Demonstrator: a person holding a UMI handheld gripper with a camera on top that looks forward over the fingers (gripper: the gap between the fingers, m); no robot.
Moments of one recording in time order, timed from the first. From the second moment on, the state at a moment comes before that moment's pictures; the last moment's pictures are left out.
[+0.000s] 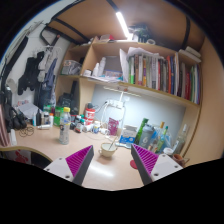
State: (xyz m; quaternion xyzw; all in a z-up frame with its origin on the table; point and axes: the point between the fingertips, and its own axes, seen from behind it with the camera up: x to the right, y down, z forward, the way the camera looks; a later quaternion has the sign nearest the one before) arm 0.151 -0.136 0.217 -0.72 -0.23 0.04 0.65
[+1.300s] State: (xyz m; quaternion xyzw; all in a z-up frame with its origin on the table) arm -0.212 0.033 0.091 -0.74 -0.11 0.14 0.65
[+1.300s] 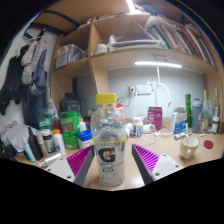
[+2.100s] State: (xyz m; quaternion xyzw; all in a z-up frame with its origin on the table) arm -0.209 0.071 0.136 -0.74 -0.05 0.16 0.65
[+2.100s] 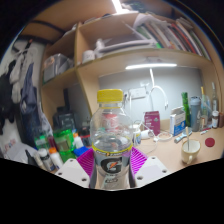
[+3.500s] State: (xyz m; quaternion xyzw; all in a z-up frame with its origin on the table) arm -0.065 0.123 0.169 -0.47 0.51 0.71 0.15
